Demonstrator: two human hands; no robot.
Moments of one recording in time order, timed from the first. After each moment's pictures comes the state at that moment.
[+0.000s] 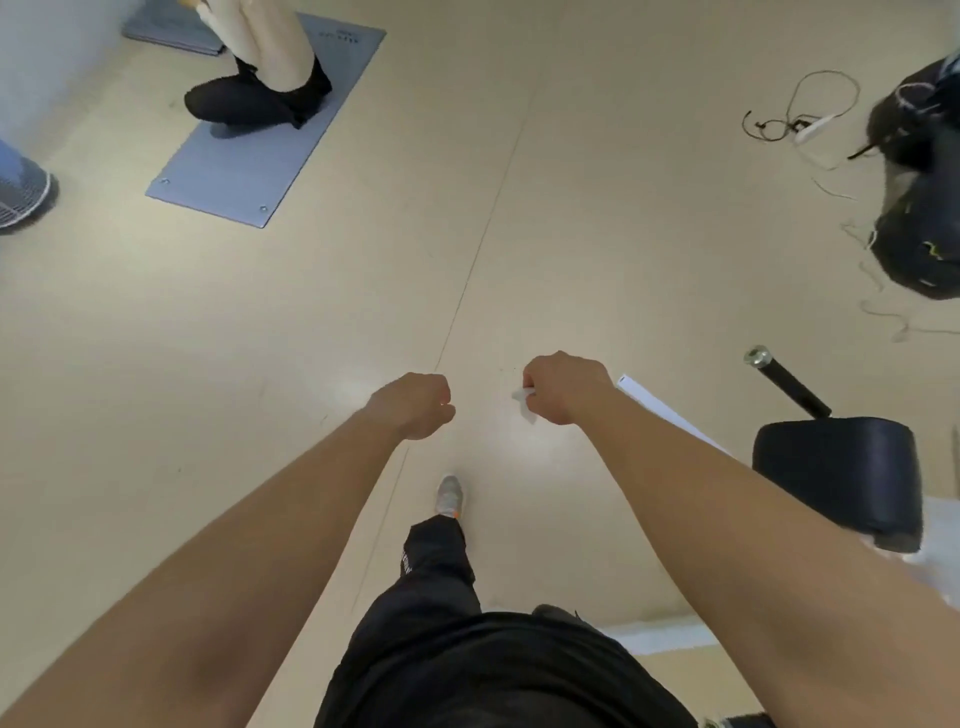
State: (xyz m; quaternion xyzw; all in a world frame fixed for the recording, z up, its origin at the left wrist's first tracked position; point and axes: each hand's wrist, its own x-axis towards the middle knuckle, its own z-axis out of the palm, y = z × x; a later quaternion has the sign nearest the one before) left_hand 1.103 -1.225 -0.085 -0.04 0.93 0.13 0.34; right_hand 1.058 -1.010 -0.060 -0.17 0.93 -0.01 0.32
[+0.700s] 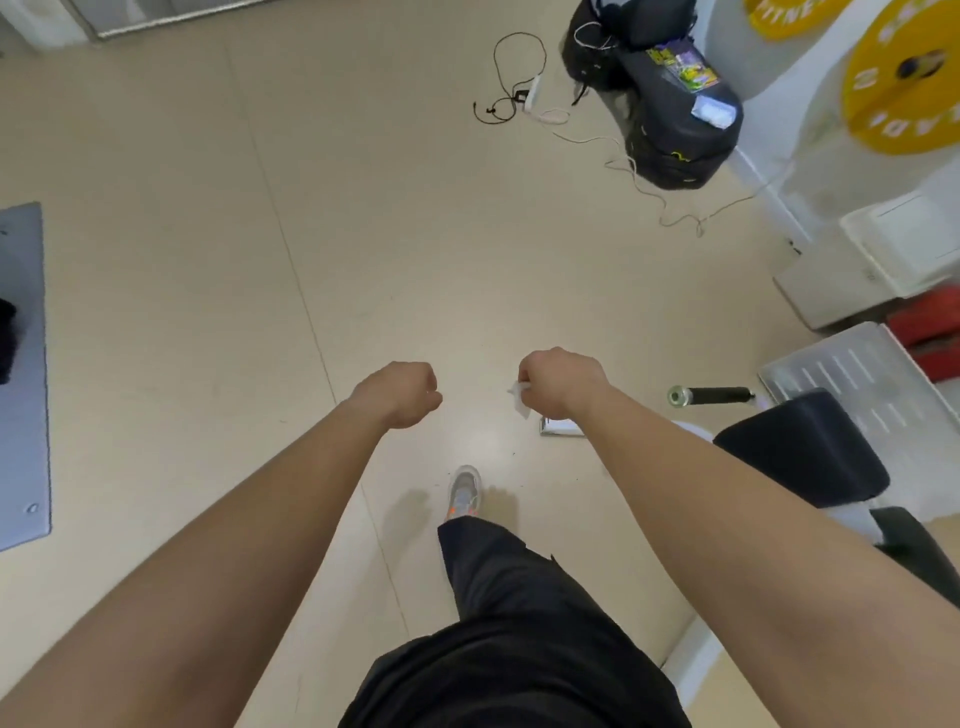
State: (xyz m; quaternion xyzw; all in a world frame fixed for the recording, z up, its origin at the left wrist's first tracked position) left_hand 0.649 -1.111 -0.092 0.26 0.89 0.04 0.37; right_hand 0.759 -0.912 -0.066 0.18 0.93 -0.11 0.30
